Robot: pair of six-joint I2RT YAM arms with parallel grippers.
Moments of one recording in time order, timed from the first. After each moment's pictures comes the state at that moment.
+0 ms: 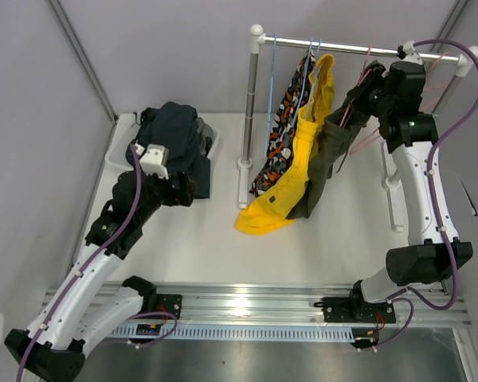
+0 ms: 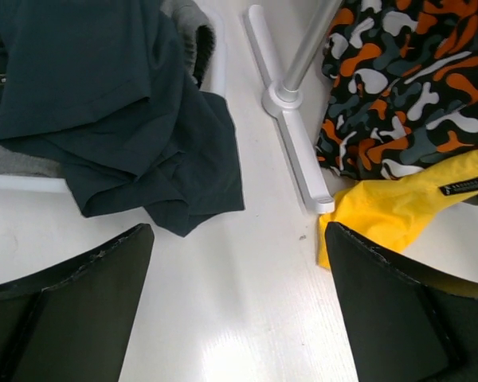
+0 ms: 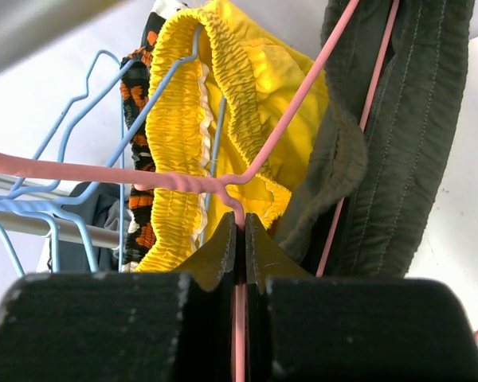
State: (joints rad) left arm -0.39 0.77 0.84 -0.39 -0.05 -0.17; right arm 0.08 1.53 1.84 -0.58 -0.01 0.53
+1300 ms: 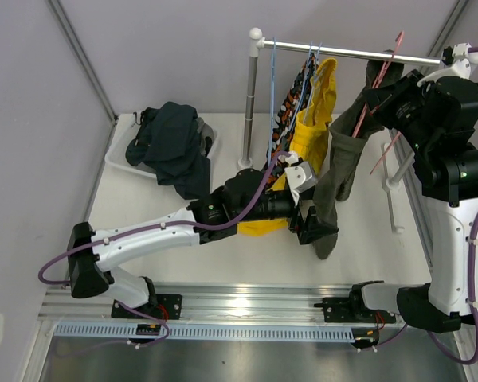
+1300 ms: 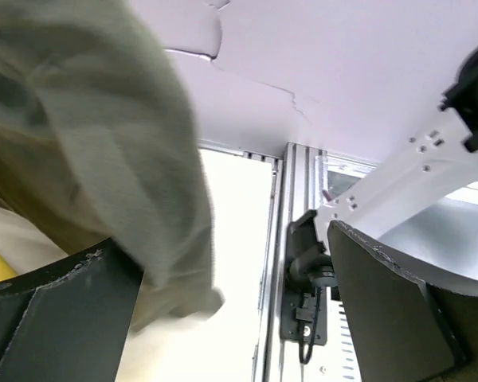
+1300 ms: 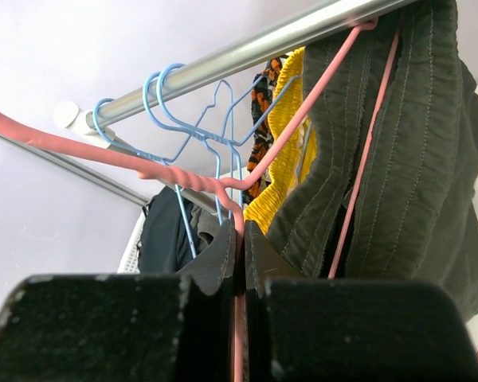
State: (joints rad) left arm -1.18 1.46 1.34 0.09 0.26 -0.16; right arm 0.19 1.27 2.02 -0.83 0.04 0.61
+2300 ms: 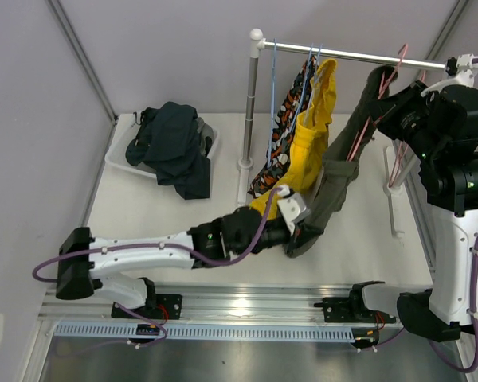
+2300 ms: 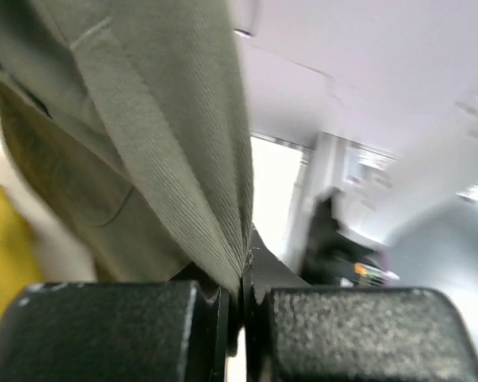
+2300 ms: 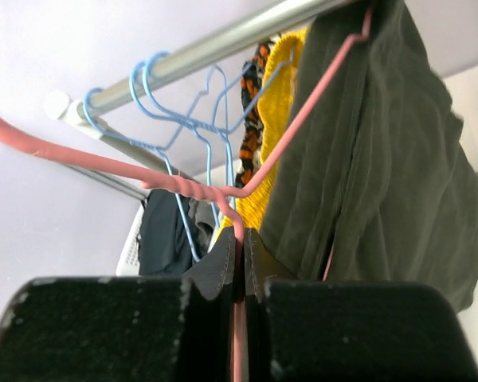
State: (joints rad) left arm -1.32 1.39 1.11 0.23 -0.03 -0.14; right arm 0.15 1.23 2.00 -0.90 0.00 0.62
